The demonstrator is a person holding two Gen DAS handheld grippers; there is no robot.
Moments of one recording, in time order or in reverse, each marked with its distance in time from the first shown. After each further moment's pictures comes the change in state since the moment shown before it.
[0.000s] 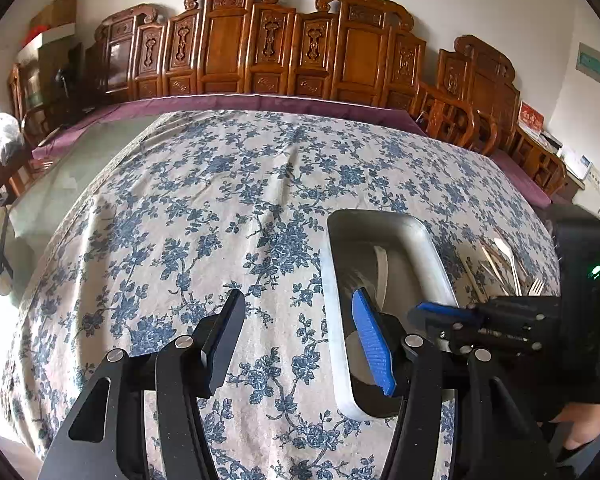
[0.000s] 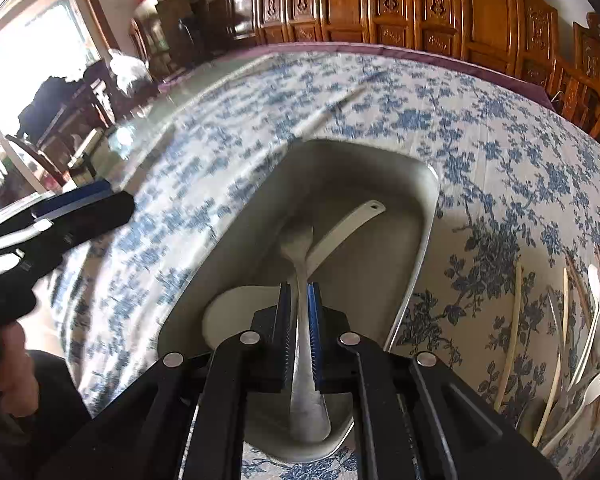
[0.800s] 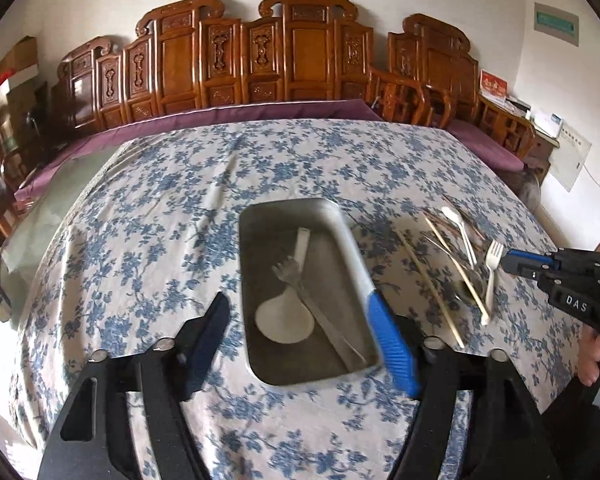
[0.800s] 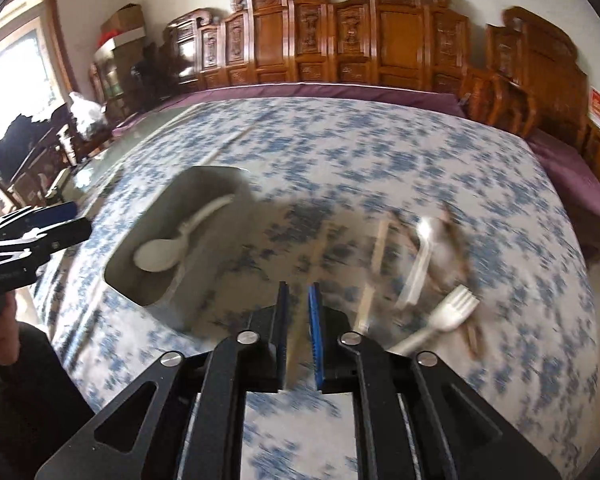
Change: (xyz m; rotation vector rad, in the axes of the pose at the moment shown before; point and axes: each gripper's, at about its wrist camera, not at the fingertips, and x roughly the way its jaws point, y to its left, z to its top) left arm -0.033 -0.086 -0.020 0.151 -0.010 -0.042; right arm -0.137 -0.108 -0.081 0.103 -0.141 -0.193
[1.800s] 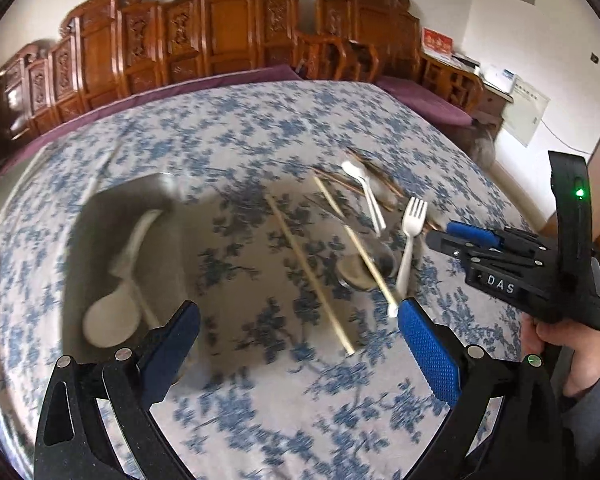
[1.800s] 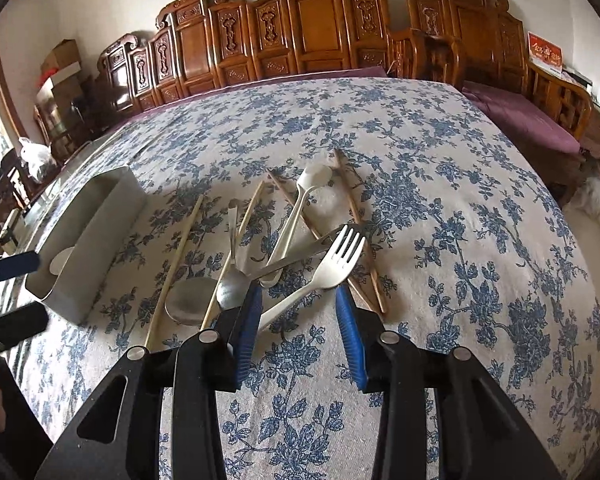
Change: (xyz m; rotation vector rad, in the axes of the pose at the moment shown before) left arm 0.061 -0.126 -0.009 0.117 0.110 -0.170; right arm 0.028 -0.093 -0.050 0.180 -0.024 -0.112
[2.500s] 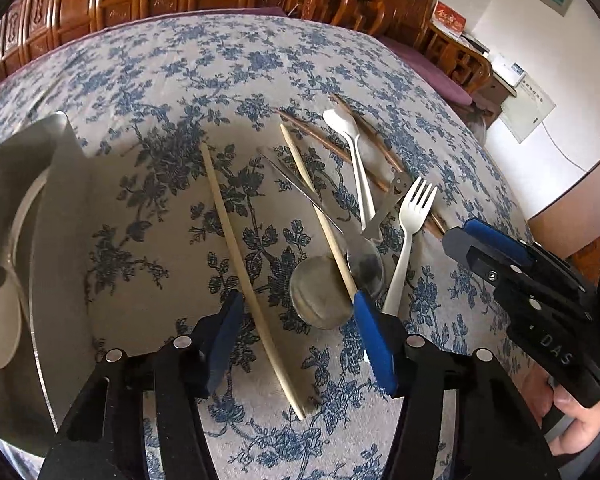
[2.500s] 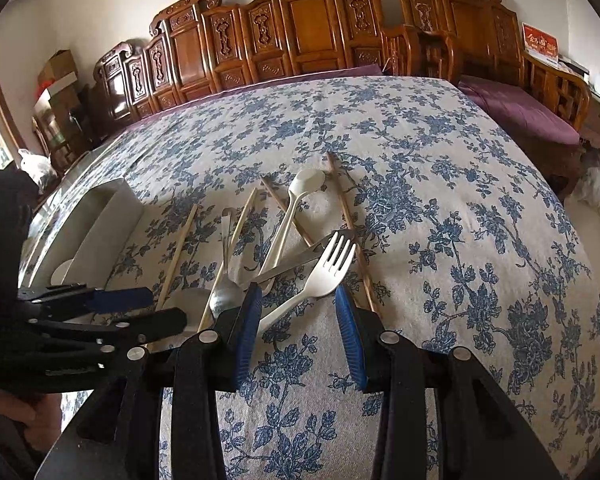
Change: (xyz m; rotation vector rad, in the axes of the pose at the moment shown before) left arm 0.094 -0.013 0.017 -0.124 0.193 -0.128; right arm 0.002 -0.010 0.005 0.040 -0.006 0.015
